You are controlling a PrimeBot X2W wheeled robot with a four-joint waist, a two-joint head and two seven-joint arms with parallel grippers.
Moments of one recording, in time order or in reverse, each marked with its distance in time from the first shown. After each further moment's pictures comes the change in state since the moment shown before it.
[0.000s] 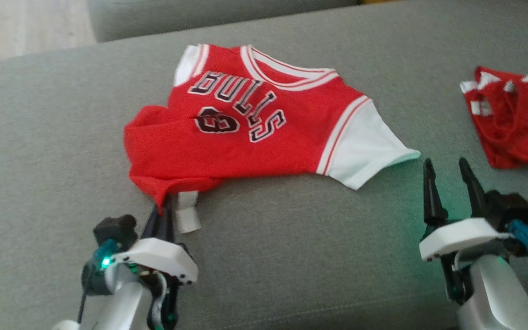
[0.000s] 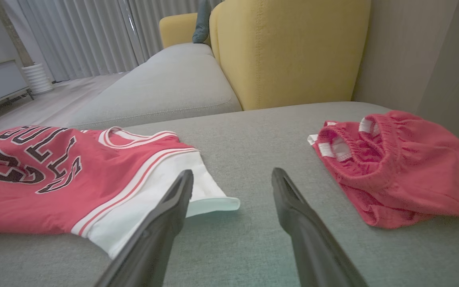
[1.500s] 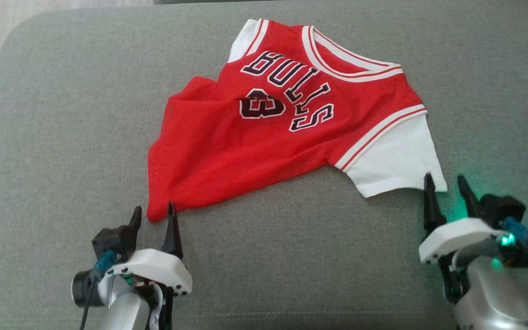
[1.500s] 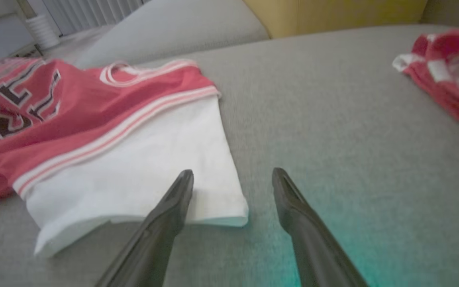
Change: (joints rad) left arm 0.050 -0.001 0.045 -0.028 0.102 0.037 0.000; right arm -0.087 0.010 -0.063 0.225 0.011 0.000 0.000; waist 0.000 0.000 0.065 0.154
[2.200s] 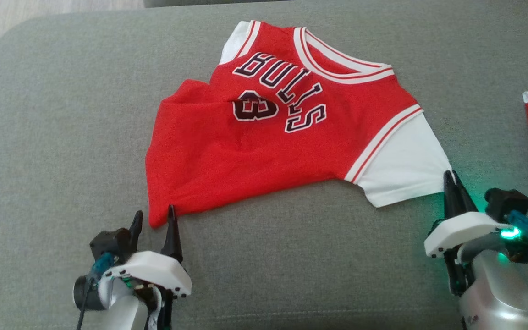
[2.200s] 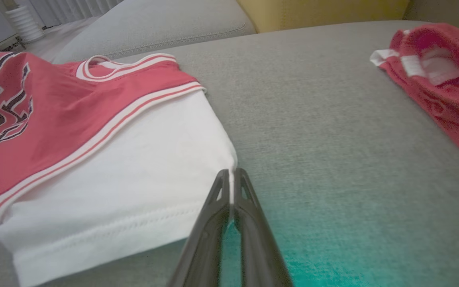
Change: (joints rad) left arm 0.001 0.000 0.001 0.018 -0.032 -0.021 0.000; right arm -0.051 -0.013 -0.021 0.098 -0.032 0.000 -0.002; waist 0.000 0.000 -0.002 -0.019
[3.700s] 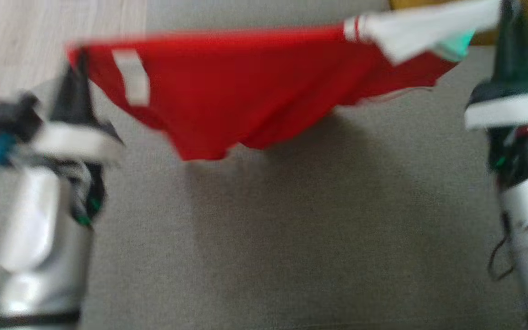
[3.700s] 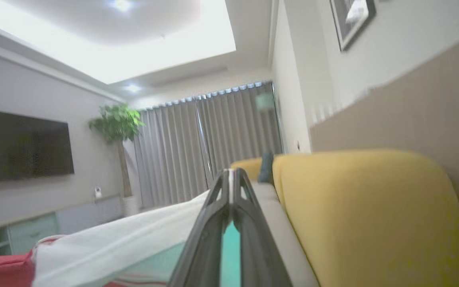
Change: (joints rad) left arm -0.342 0.107 0.142 -0.128 0.075 -0.123 0.000; right arm -0.205 -0.146 0.203 -0.463 0.326 0.000 0.002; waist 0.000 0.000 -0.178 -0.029
